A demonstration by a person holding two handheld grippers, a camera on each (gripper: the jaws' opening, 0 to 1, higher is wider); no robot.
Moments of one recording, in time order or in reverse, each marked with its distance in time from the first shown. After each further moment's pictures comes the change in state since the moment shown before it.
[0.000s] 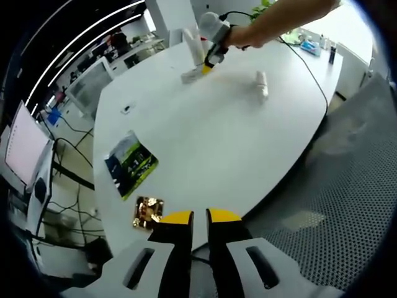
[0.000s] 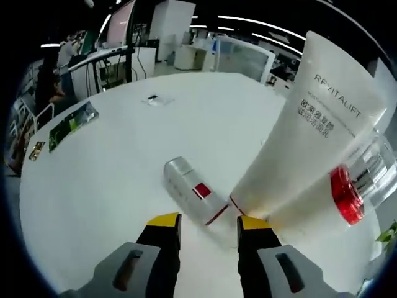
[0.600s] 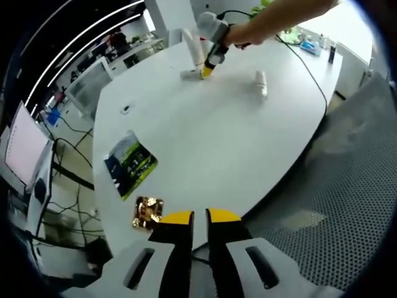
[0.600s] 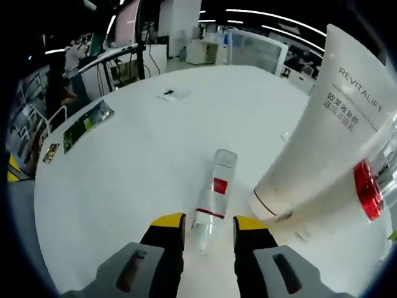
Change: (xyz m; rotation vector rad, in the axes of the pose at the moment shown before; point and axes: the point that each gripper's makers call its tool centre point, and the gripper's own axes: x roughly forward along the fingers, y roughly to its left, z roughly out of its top) left arm 0.000 -0.001 0.000 0.005 0.001 -0.003; right arm 0.002 0.028 -0.005 0.089 0.062 0.140
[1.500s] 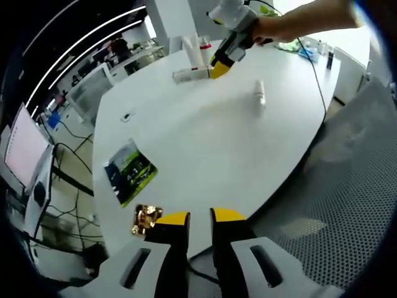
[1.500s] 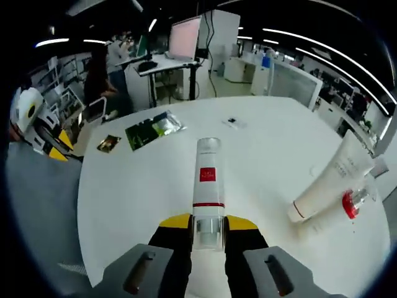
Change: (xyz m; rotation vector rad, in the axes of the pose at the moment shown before) left arm -0.002 -0.003 0.011 -0.003 -0.058 -0.009; right arm -0.103 0.100 0.007 -0.205 -0.135 0.163
